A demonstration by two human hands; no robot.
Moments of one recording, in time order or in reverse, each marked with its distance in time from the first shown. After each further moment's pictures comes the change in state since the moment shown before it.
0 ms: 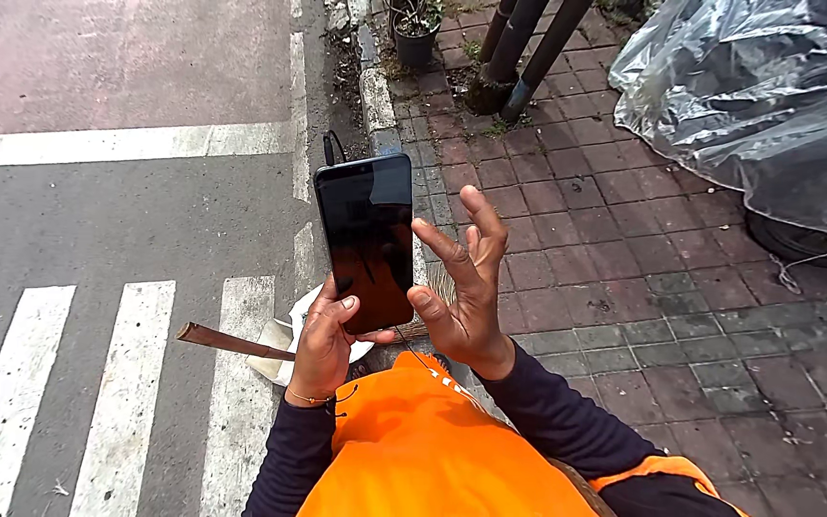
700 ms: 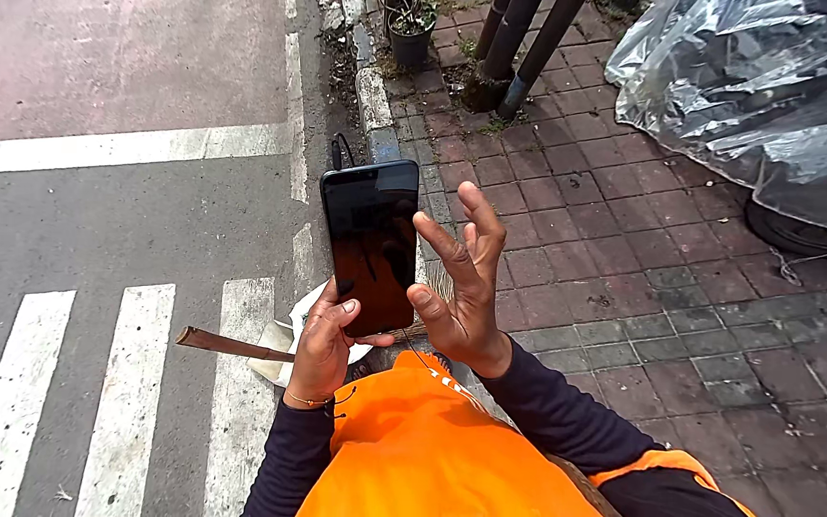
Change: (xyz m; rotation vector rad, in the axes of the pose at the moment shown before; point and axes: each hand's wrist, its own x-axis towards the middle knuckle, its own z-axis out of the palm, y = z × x) left_hand 0.001 -0.001 0.000 0.013 -0.030 -0.018; right_hand 0.002 0.000 -0.001 0.005 0.007 -0.003
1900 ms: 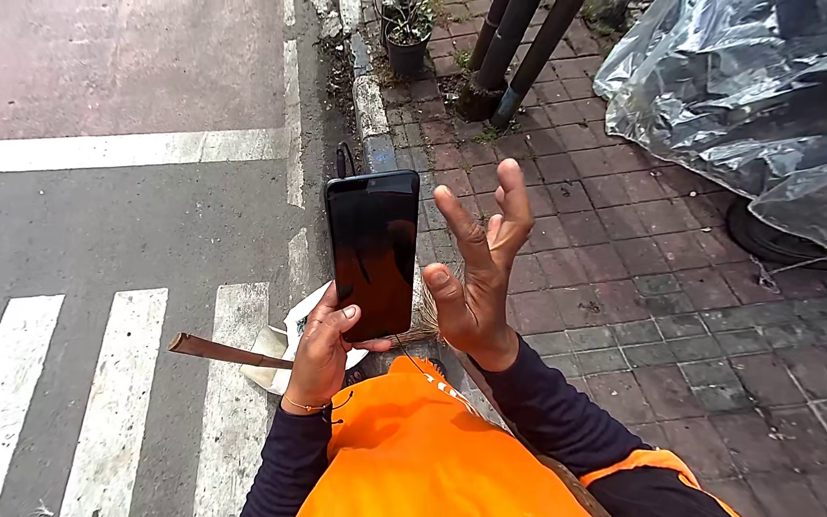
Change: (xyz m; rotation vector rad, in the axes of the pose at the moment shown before) left_hand 0.004 0.002 0.002 0.032 0.010 -0.023; right_hand 0.020 0.003 -0.008 -0.130 0.064 0.002
